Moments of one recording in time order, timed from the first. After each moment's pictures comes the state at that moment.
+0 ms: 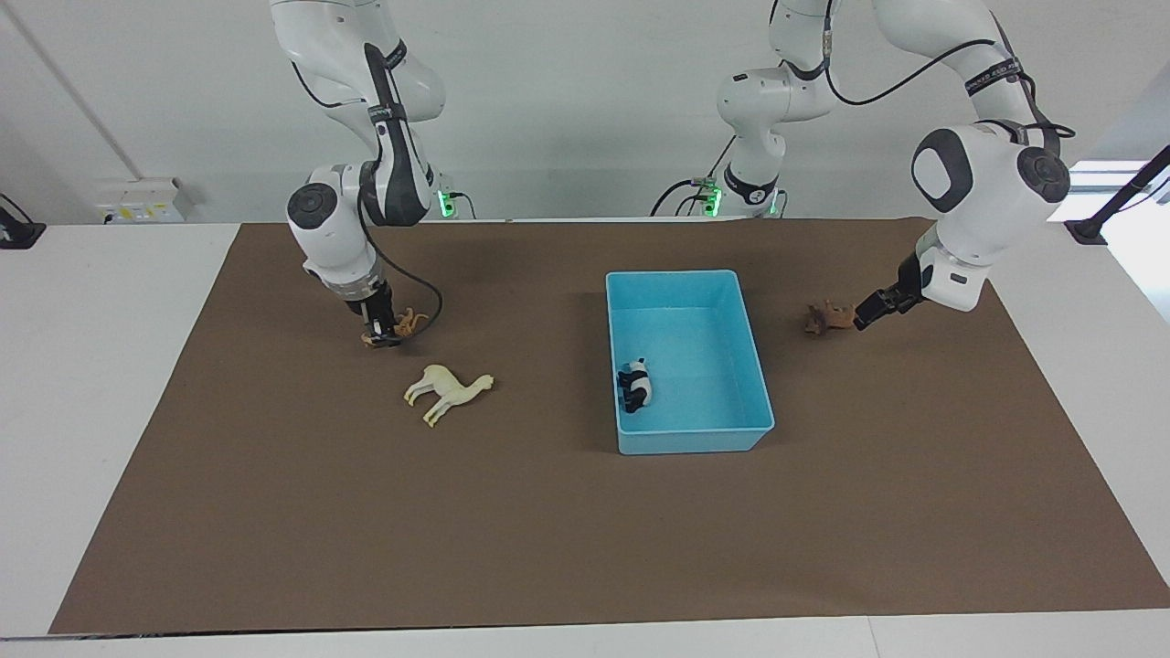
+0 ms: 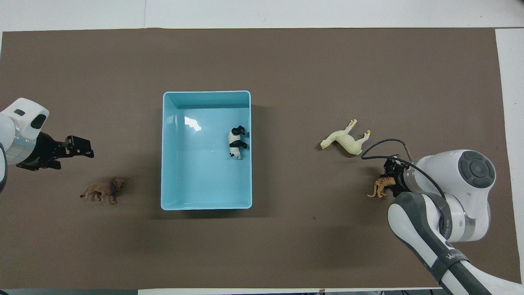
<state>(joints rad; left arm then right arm) 0.08 -0.01 0.03 -2.13 -0.06 2.00 -0.03 -0.01 -0.03 0.07 -2.51 0.08 2.44 1.32</state>
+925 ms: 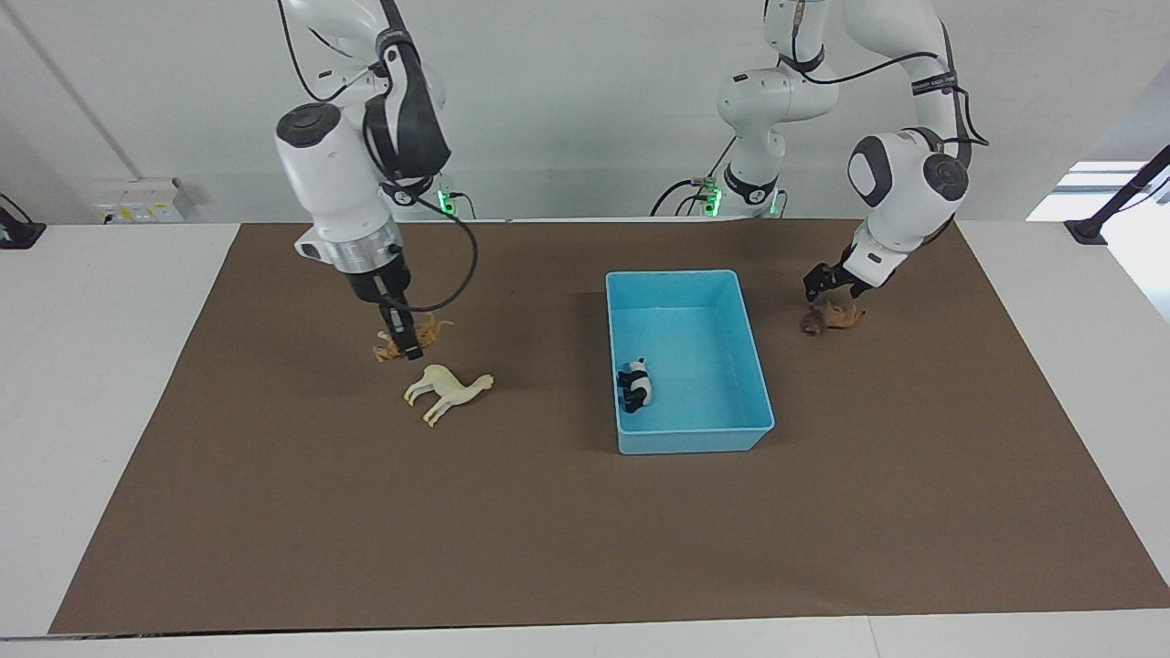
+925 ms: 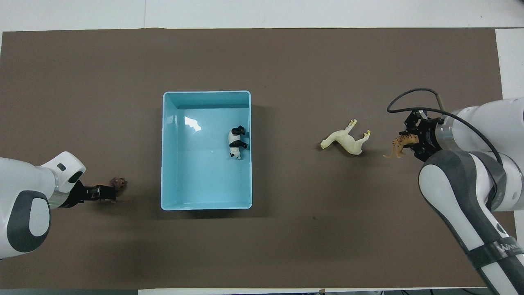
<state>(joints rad) 0.08 -0.17 0.00 -2.52 -0.05 2.20 0.09 0.19 0.03 0.11 -2.00 0.11 2.28 1.42</state>
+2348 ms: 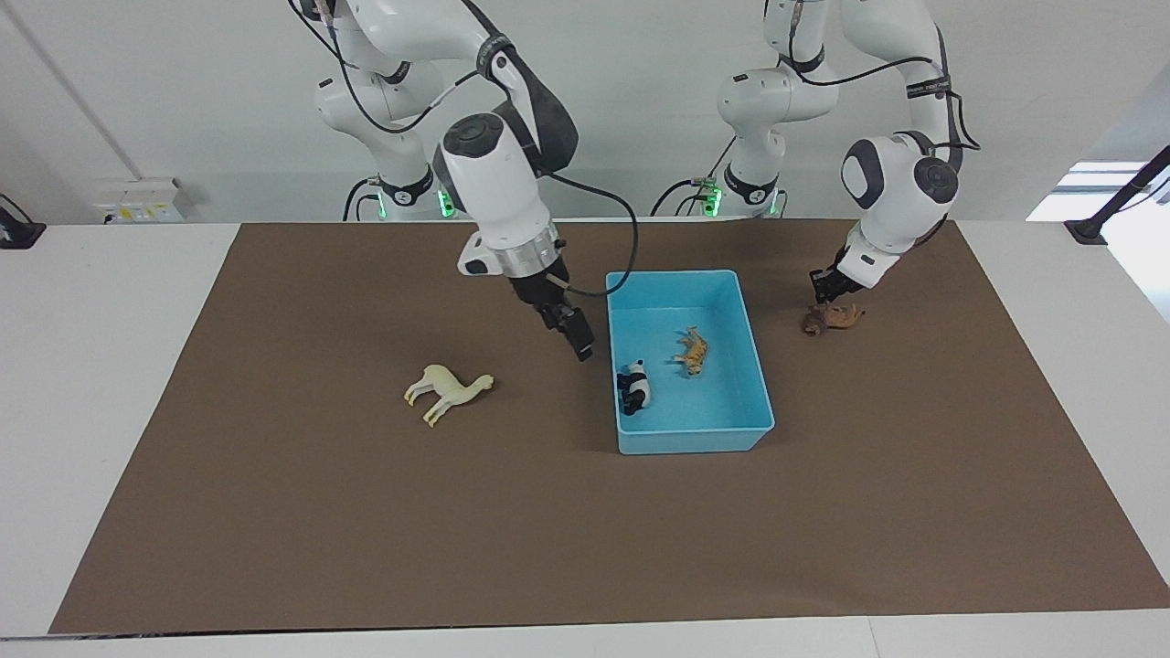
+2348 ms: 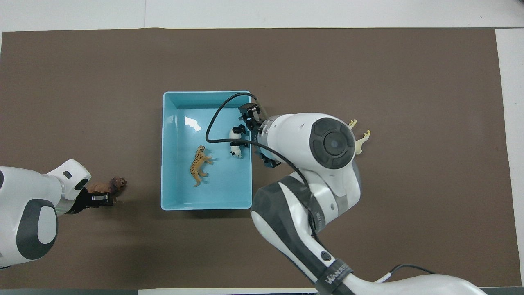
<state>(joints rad) 0.08 -0.17 0.00 -2.56 -0.05 2.24 0.08 0.36 0.20 0.08 -1.76 0.20 2.19 1.19</state>
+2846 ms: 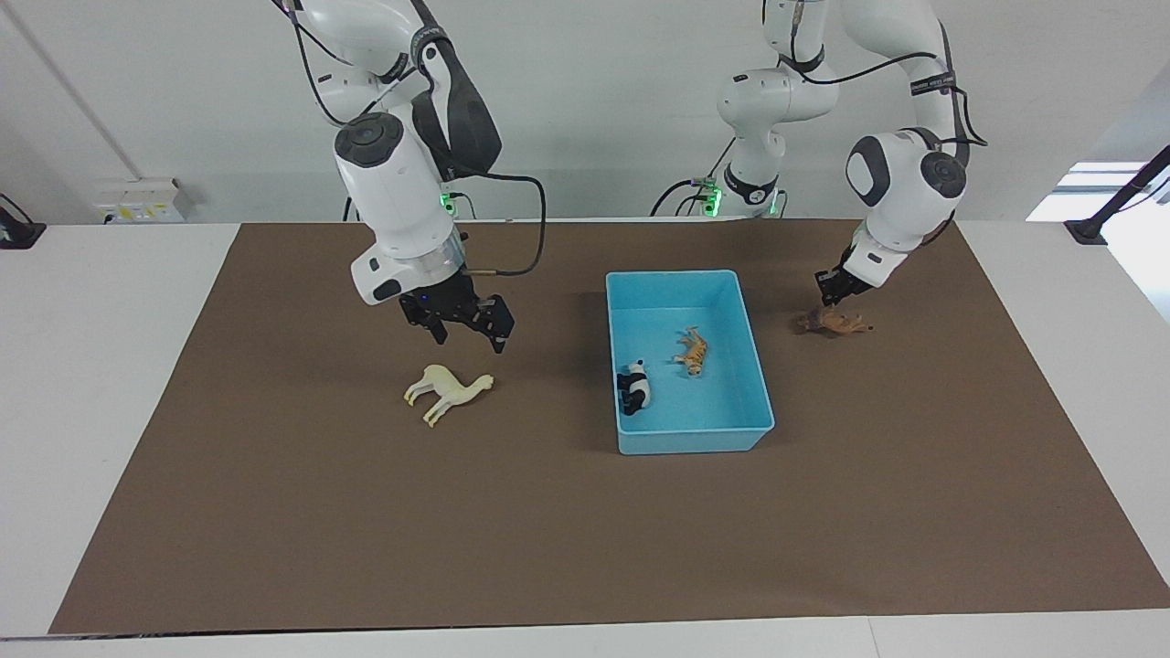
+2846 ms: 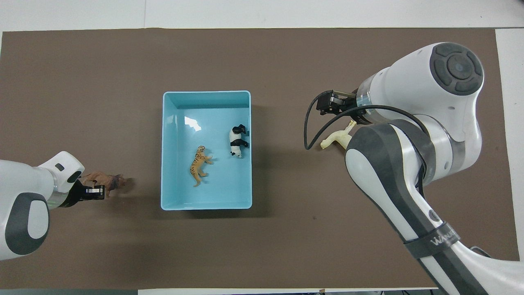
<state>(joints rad) 0.08 -0.17 0.00 -2.46 -0.05 2.17 0.06 0.23 0.17 0.07 -1.77 0.09 2.04 0.42</state>
